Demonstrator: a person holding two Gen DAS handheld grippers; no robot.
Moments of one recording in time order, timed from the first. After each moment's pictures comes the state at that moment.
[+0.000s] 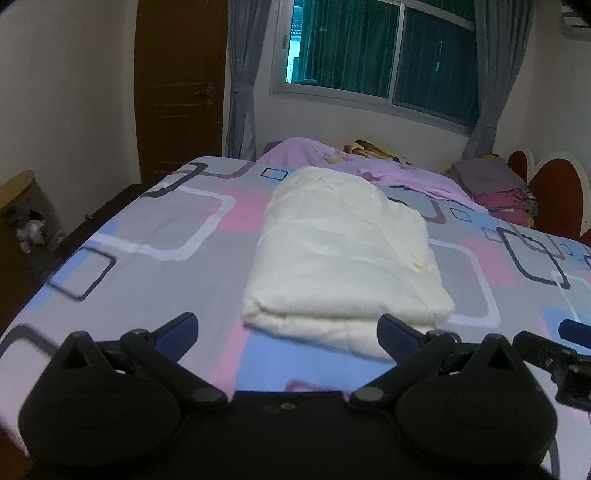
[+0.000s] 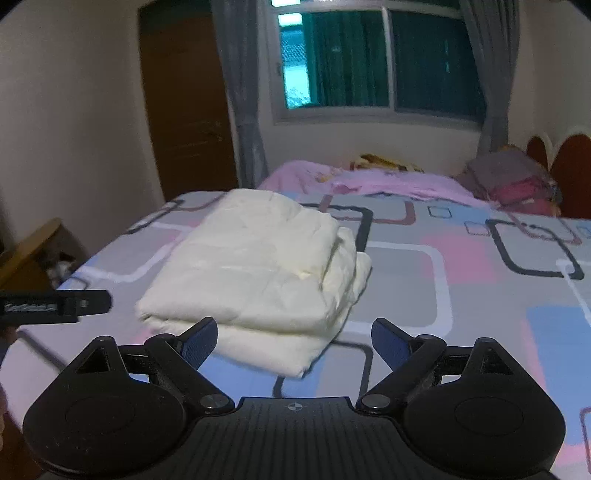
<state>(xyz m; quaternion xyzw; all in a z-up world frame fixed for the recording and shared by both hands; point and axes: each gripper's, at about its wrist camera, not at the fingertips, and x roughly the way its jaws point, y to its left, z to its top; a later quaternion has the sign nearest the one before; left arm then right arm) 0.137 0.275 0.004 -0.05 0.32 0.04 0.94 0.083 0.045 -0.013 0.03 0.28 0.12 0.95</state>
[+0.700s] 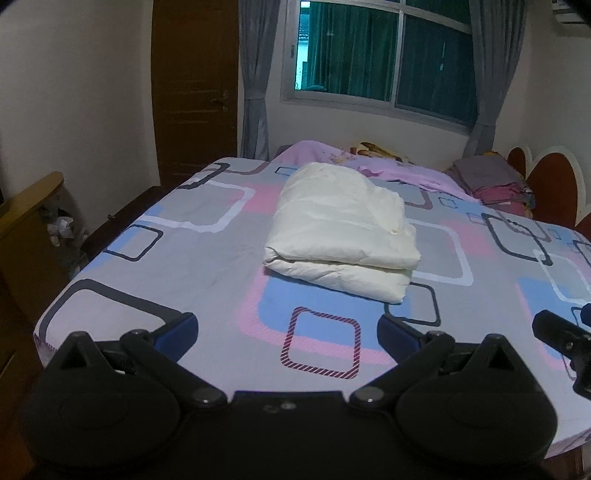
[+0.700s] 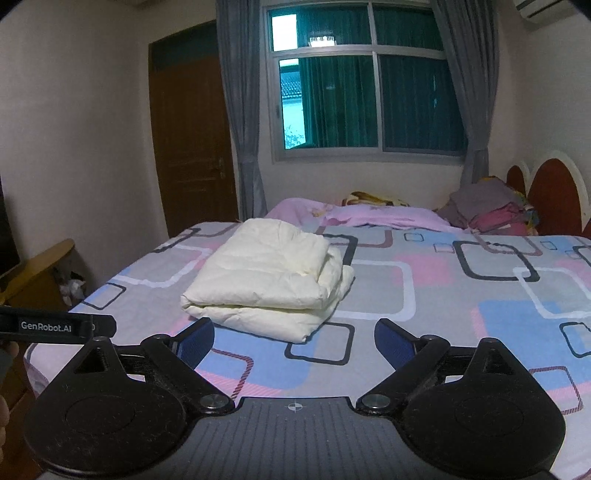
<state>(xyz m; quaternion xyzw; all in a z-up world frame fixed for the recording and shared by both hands) 0.004 0.256 0.040 -0.04 0.32 0.06 0.95 -0.072 0.032 0.032 0.04 0.22 0.11 0.97</state>
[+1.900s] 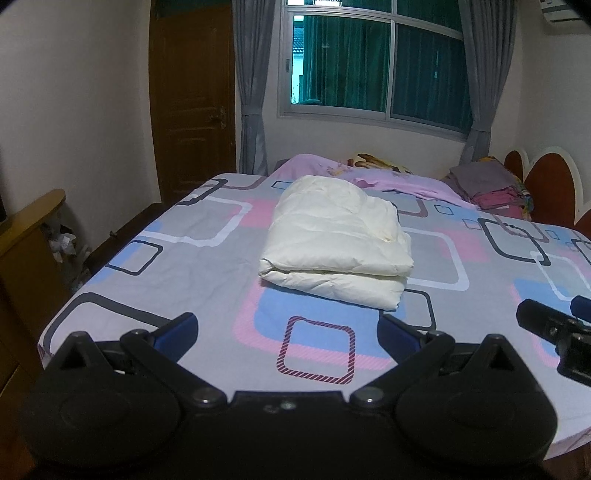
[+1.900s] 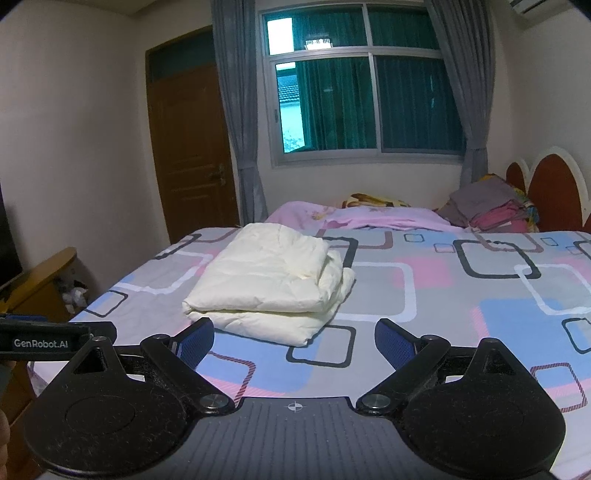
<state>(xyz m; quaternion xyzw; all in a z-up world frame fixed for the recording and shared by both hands) -0.006 0.241 0.043 -0.02 0.29 0.06 0.95 -0.070 0.025 0.034 0.06 0.22 0.11 0.97</state>
